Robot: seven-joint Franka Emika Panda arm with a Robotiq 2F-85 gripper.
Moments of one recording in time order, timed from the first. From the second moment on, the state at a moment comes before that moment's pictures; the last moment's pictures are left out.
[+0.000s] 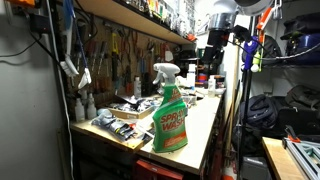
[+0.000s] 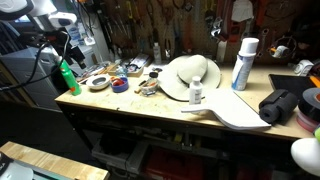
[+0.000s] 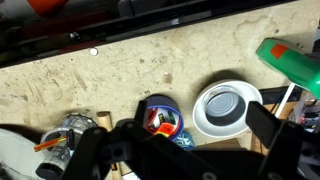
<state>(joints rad) -0.12 -0.64 -0.10 -2.64 -0.03 2.20 0.01</state>
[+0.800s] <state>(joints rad) -0.25 -0.37 -0.01 -2.62 -0.11 2.51 0.36</state>
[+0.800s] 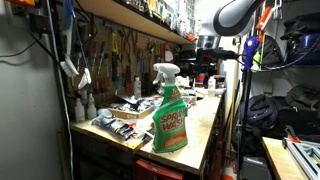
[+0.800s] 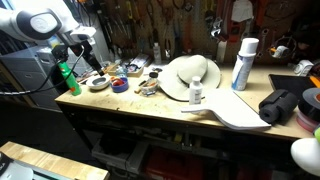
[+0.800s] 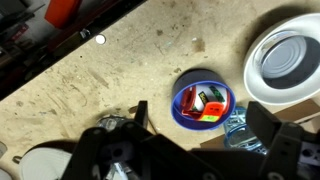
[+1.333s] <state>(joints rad) -0.25 -0.13 0.05 -2.45 -0.25 2.51 0.56</state>
